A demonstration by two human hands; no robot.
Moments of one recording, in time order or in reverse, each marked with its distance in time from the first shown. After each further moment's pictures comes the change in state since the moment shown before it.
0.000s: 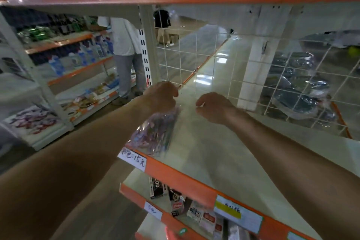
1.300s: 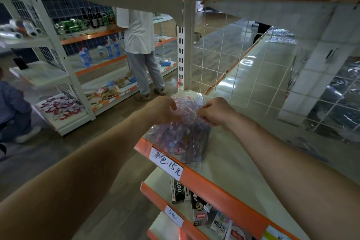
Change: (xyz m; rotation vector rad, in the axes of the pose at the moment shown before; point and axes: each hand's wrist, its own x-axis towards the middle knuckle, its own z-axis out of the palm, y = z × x) left_hand -0.021 -0.099 0.004 -0.092 -0.142 -0.163; right_hand 0.059 -0.063 0.055 0.550 -0.086 0.123
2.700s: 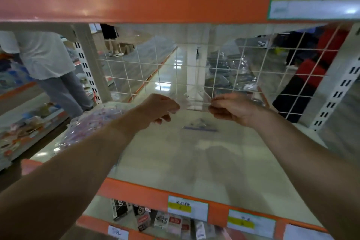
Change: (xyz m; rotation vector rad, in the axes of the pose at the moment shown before) left_hand -0.014 0.207 0.040 -0.720 -0.184 0.149; right_hand -0.125 0.129 -0.197 0.635 0.253 0.176
